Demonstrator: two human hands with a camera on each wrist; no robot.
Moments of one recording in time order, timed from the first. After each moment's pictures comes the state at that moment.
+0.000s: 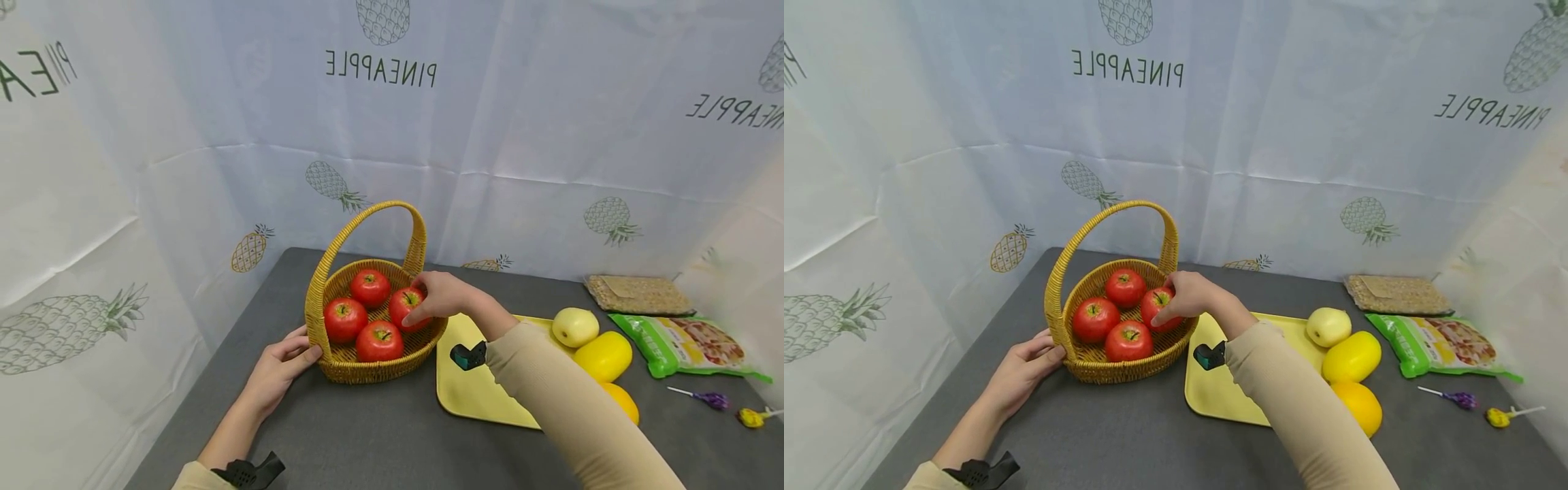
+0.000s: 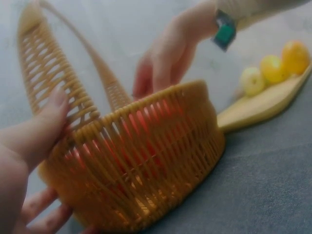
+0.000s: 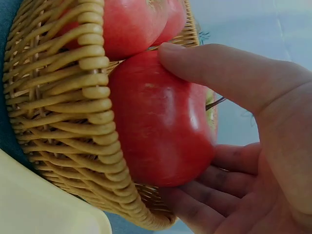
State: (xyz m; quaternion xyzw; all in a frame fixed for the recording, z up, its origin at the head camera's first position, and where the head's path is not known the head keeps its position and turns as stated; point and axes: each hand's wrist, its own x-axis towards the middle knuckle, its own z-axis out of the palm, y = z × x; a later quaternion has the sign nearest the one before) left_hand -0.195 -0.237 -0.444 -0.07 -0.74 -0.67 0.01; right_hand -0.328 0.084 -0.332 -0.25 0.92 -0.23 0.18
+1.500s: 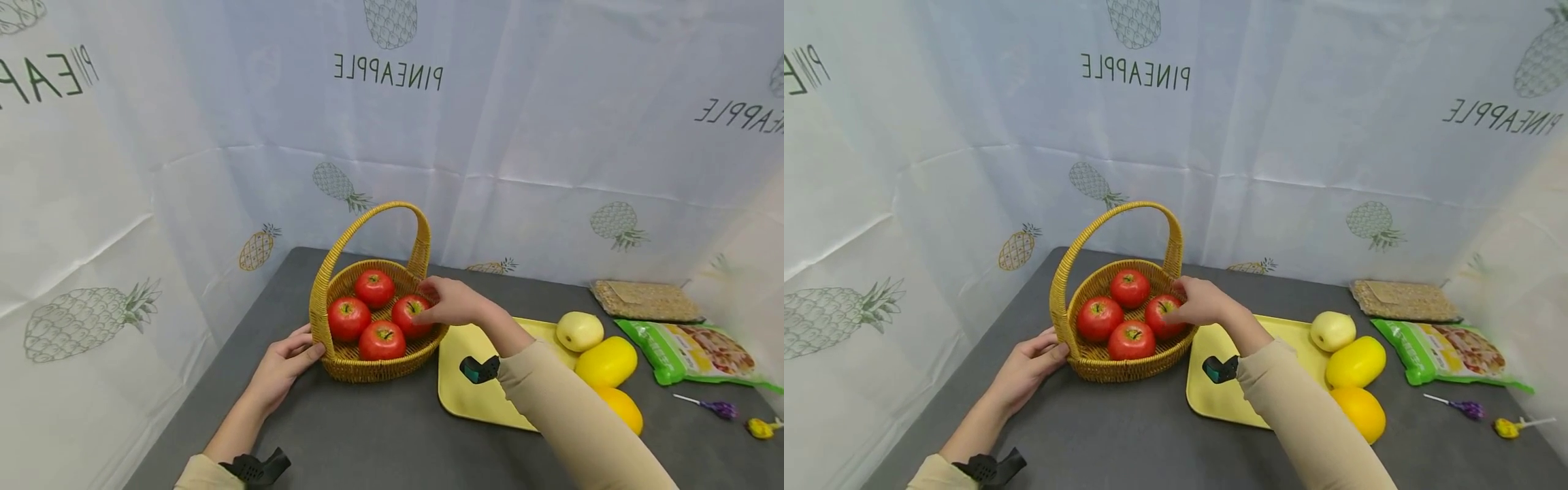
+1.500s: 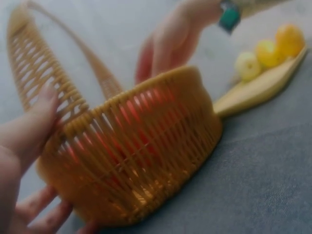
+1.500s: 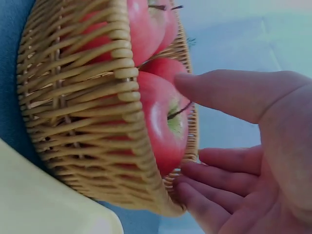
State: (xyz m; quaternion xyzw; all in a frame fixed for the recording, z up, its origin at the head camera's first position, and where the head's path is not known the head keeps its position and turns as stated) left_hand -0.194 -0.236 -0.447 -0.07 -0.75 -0.66 0.02; right_hand -0.313 0.098 -0.341 -0.25 0.92 -0.26 0.16
